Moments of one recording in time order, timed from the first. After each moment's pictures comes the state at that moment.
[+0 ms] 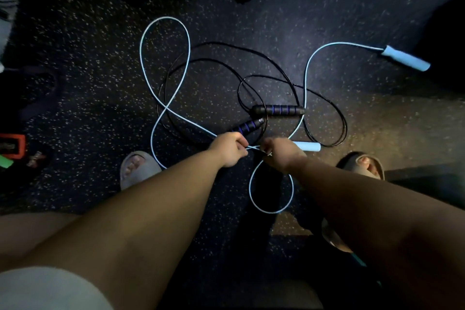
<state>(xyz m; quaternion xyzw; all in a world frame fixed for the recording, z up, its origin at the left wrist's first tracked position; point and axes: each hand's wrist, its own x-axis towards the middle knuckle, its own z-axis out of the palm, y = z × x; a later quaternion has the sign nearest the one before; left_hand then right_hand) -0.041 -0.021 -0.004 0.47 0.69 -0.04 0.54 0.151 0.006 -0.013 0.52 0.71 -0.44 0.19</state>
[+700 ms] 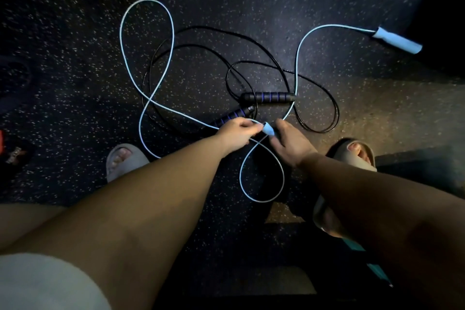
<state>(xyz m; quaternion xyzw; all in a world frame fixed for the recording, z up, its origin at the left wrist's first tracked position) 0.004 -0.010 -0.019 0.33 0.69 0.08 0.63 0.197 -0.005 -0.016 0.55 0.72 -0.43 0.04</state>
